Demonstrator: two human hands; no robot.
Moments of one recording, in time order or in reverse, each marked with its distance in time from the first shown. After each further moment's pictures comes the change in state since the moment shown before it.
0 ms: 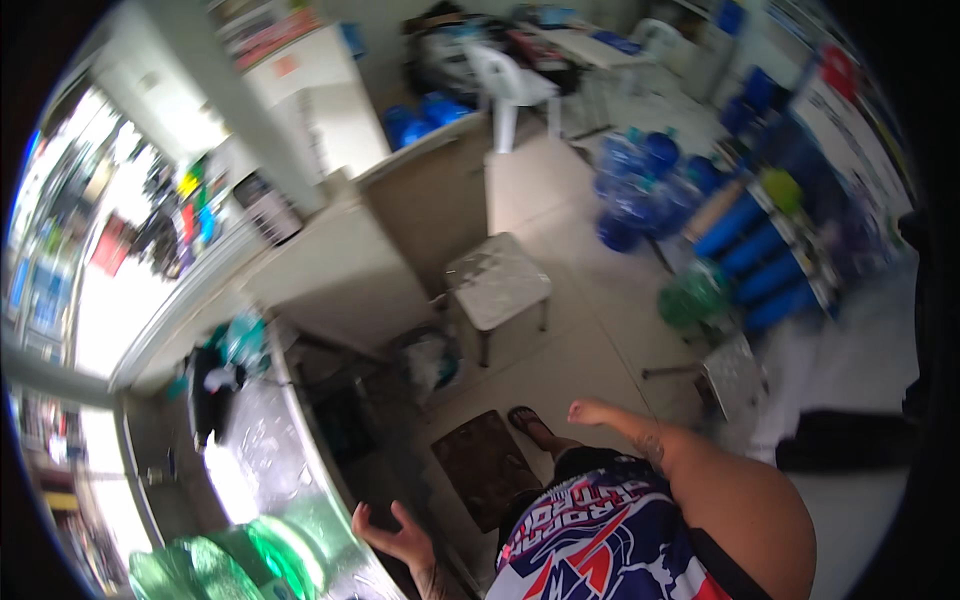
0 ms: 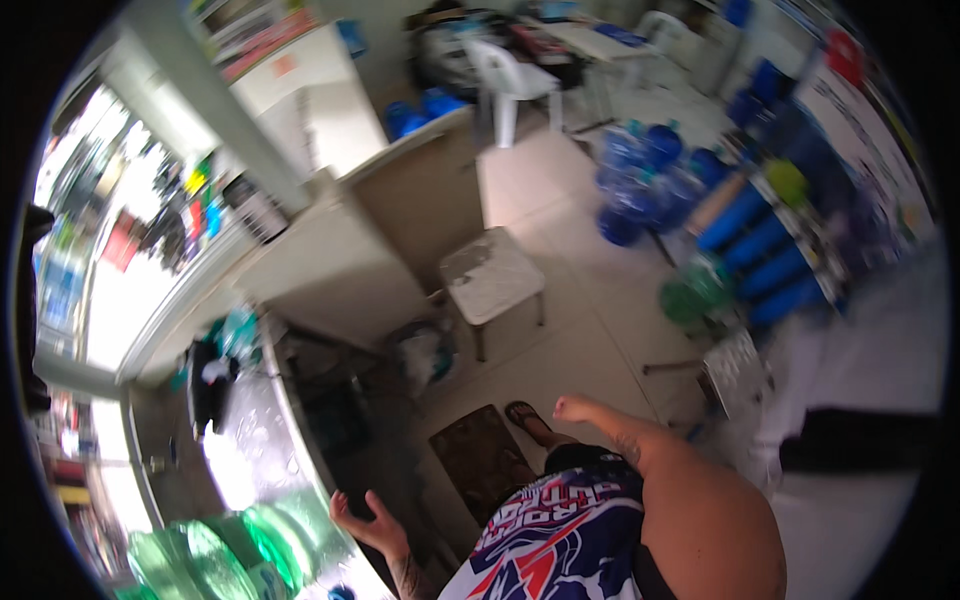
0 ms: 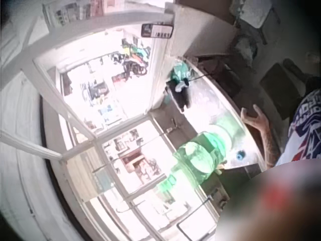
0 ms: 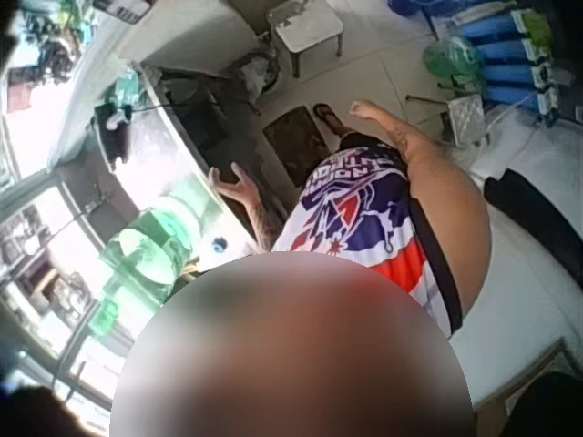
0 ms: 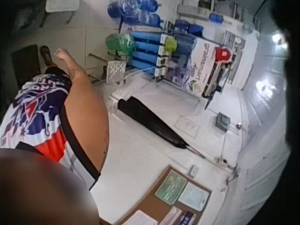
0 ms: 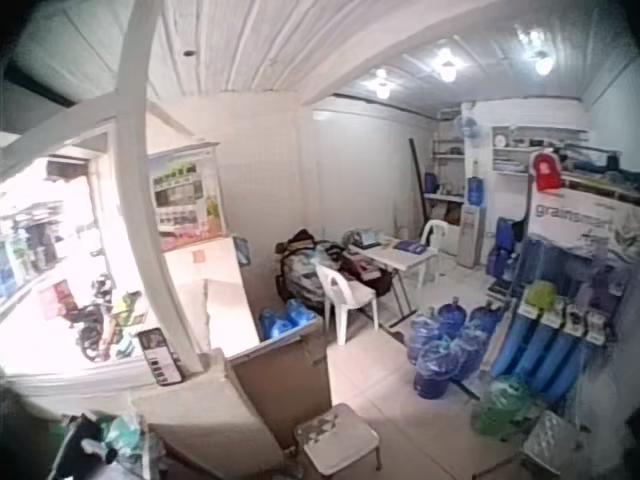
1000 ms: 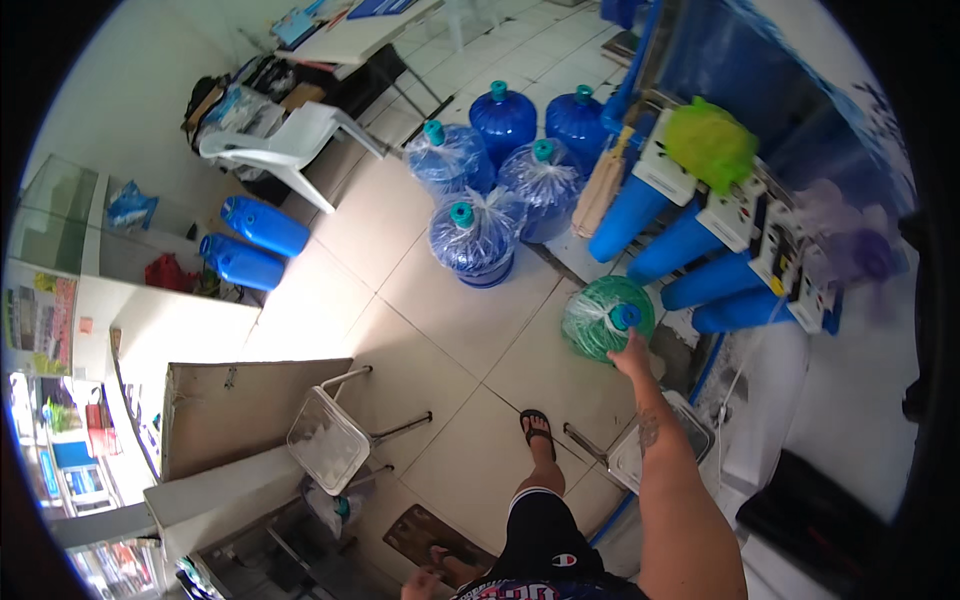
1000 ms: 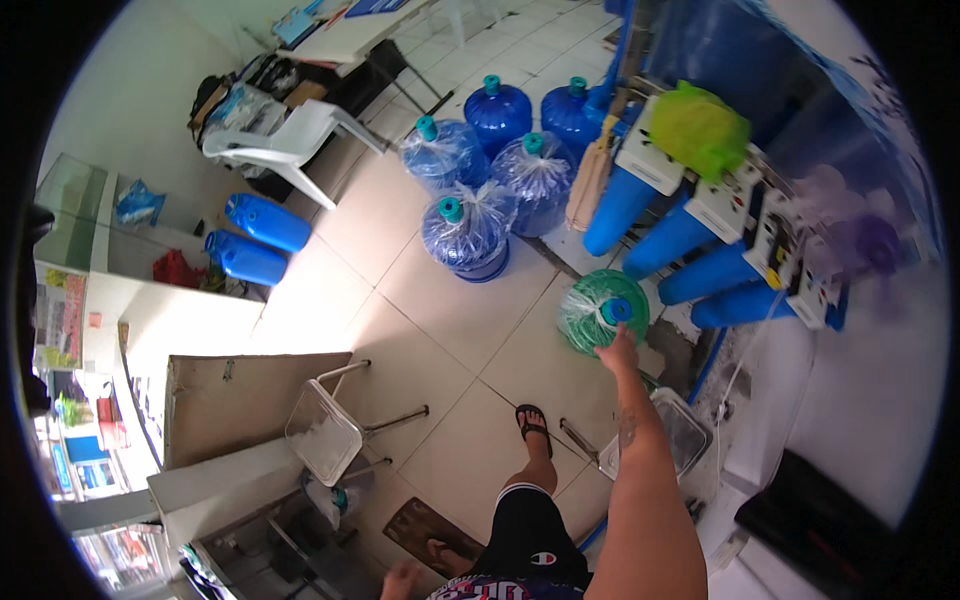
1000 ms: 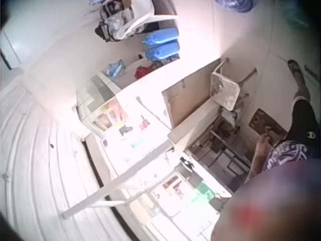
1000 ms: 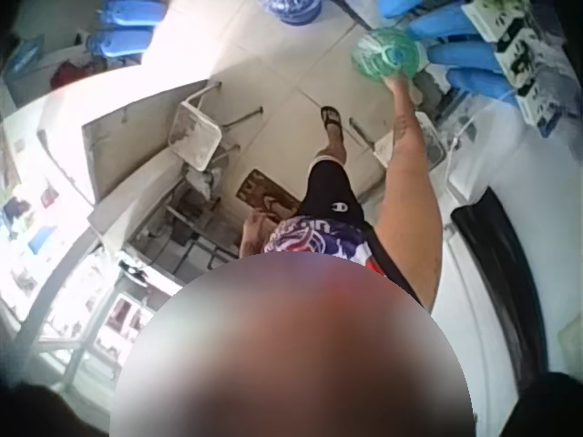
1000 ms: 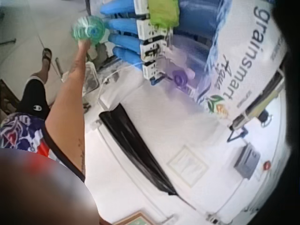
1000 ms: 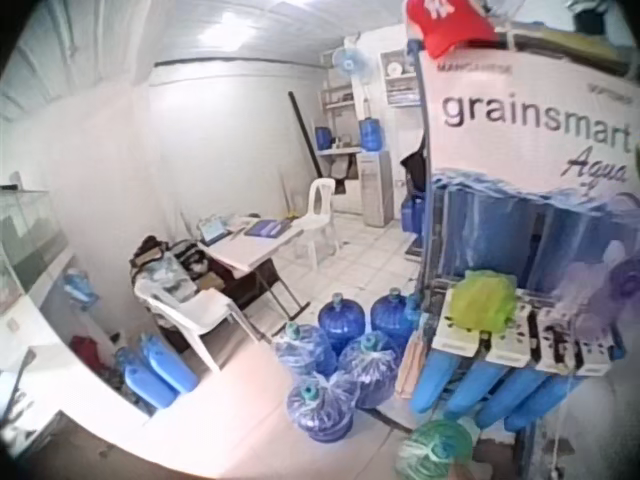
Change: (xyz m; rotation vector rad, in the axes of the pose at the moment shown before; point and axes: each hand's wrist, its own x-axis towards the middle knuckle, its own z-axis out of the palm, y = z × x) left_hand -0.231 0.265 0.353 0.142 -1.507 -0.533; right_hand 0.039 0.563 -0.450 0.422 0.590 0.788
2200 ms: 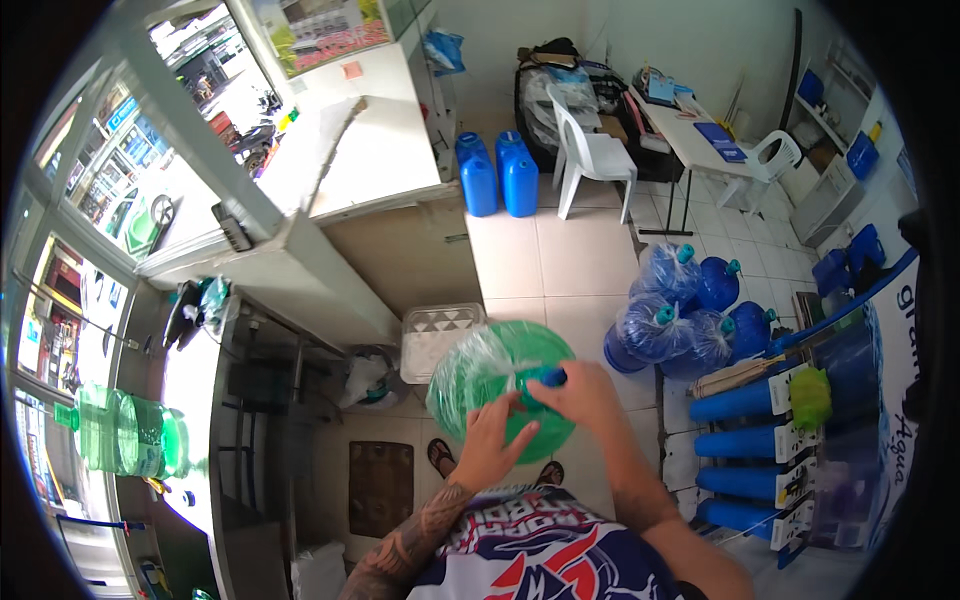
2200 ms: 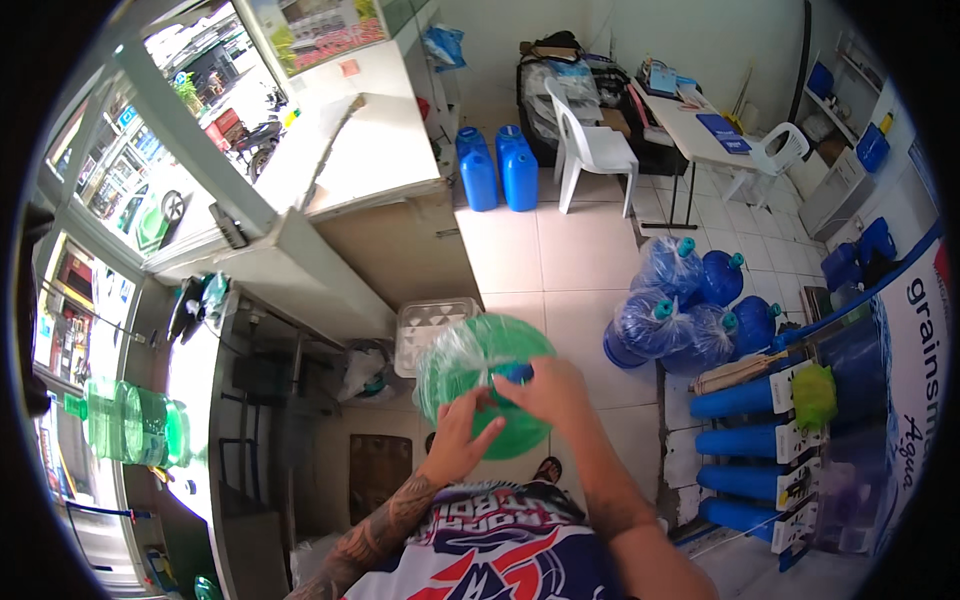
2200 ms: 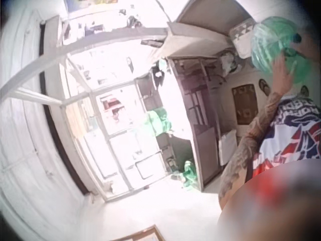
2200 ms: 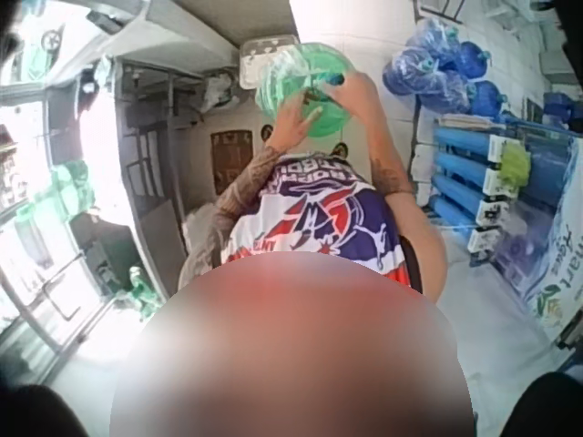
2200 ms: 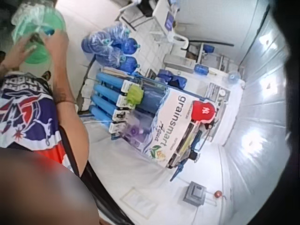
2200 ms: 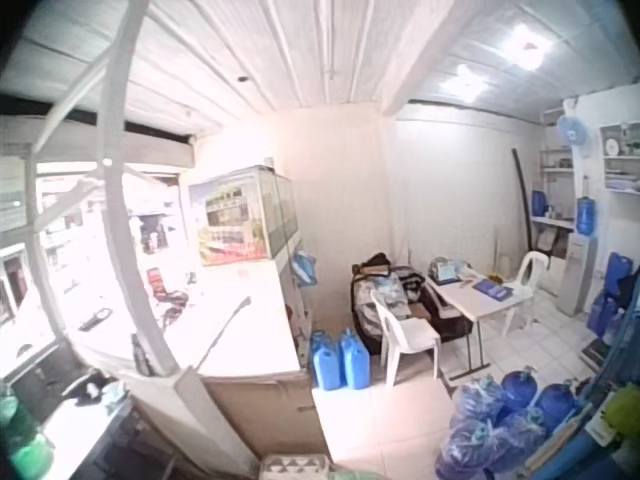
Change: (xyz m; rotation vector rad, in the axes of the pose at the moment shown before) left_hand -0.071 0.211 -0.067 0.096 0.761 0.872; right_hand -0.520 -0.356 -0.055 -0.290 -0.248 -1.333
